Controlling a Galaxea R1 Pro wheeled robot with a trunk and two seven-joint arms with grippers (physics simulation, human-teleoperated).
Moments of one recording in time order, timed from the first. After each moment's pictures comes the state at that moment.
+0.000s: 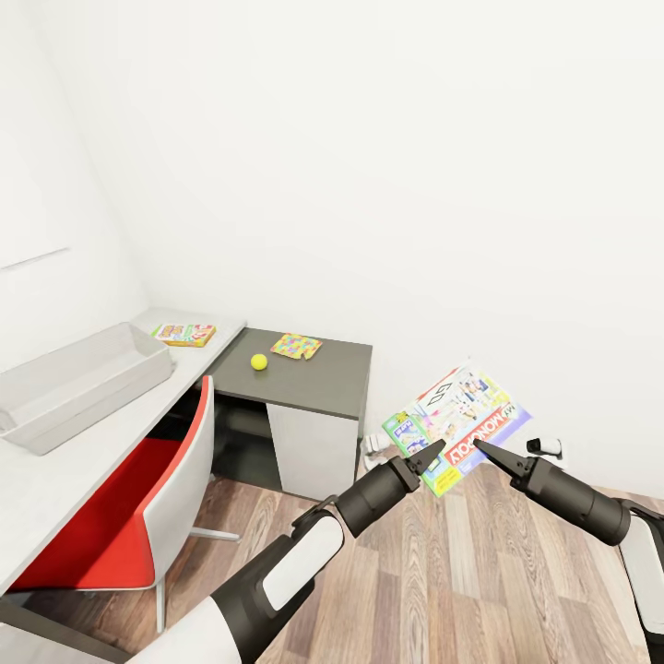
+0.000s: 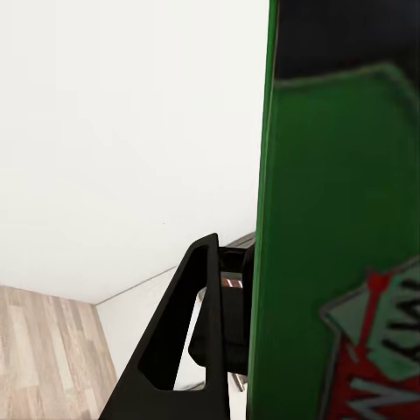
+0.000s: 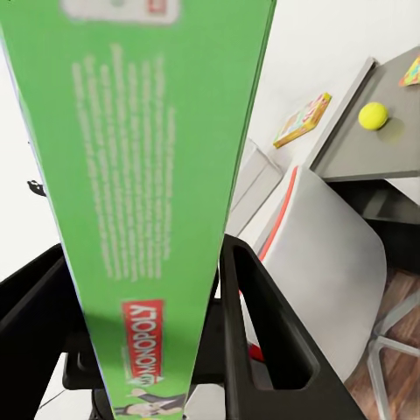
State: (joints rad) left arm -0.60 -0.17 -0.80 -1.00 1.29 0.06 -0.47; right arm -0.32 -0.19 -0.44 -1.48 -0.53 0.98 1.16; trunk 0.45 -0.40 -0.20
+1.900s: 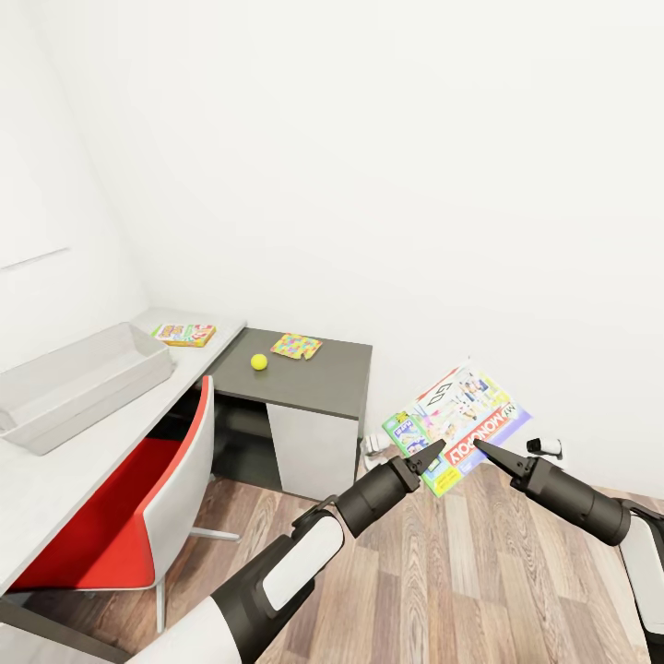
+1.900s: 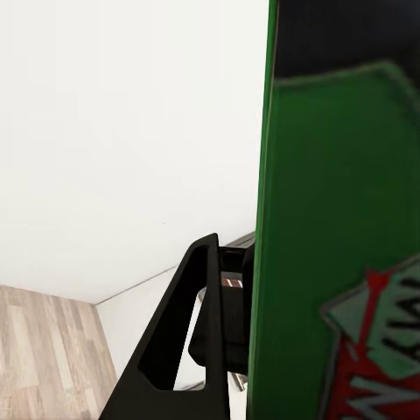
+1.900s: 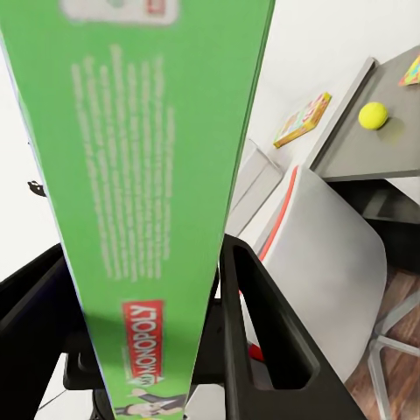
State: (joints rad) left arm -0.60 -0.17 -0.80 -1.00 1.29 0.06 -0.47; right arm -0.32 -0.19 -0.44 -1.48 -0.53 0.98 1.16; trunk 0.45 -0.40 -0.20
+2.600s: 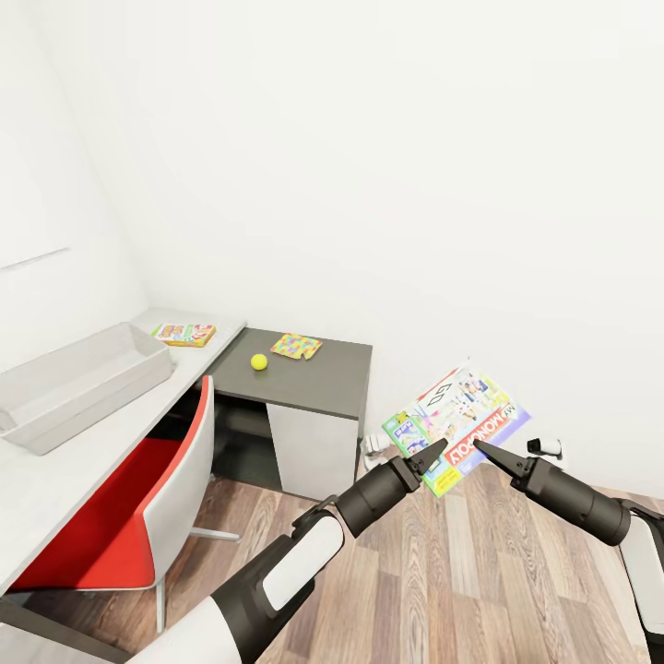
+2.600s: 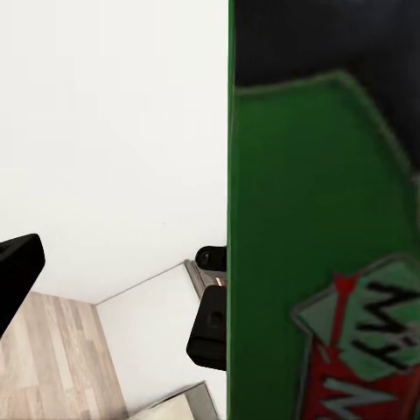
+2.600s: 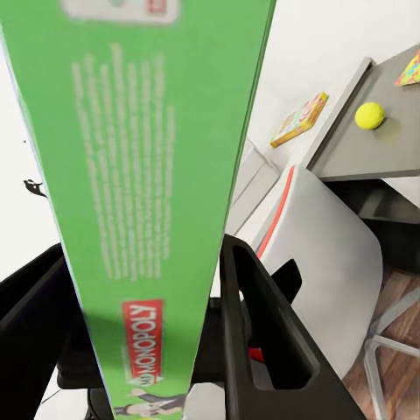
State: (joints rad) left arm -0.60 -0.17 -0.80 -1.00 1.29 0.06 -0.47; right arm -0.32 -0.19 -0.44 -1.48 -0.52 0.97 1.16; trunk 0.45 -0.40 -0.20
